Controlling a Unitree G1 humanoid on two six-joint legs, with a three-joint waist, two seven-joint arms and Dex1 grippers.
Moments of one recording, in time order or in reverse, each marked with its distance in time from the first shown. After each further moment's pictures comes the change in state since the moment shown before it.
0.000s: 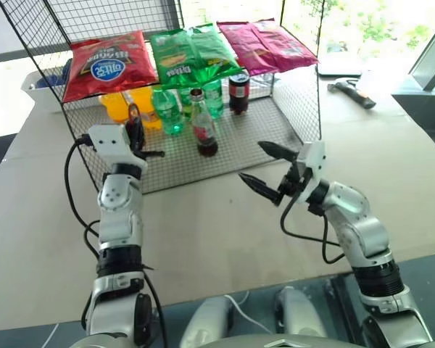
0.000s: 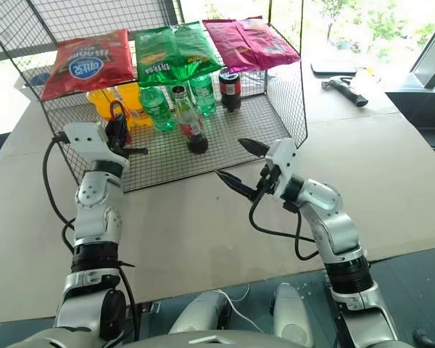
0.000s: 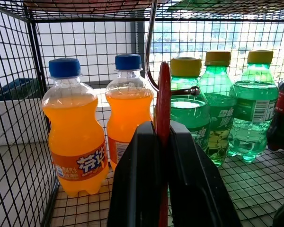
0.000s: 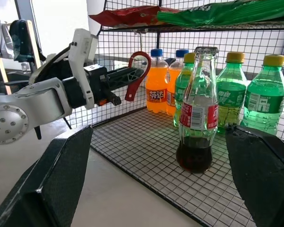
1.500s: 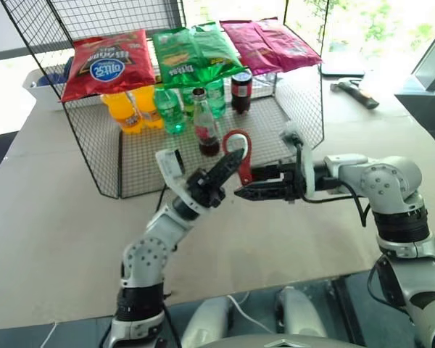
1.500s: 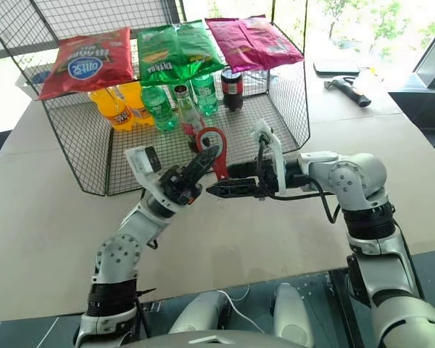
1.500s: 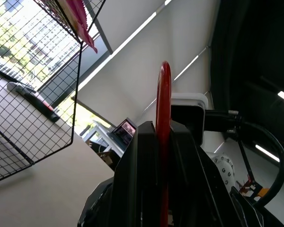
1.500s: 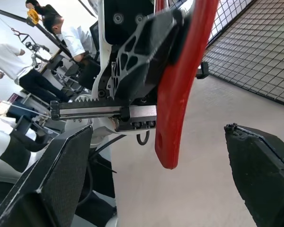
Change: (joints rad) left arm 0.227 -0.158 -0.193 -0.486 -0.907 0.696 -0.485; right arm -0.393 -0.144 -0.080 0.060 0.513 1.089 0.064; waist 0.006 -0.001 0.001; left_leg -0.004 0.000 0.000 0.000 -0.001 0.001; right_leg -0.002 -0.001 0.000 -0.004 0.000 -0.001
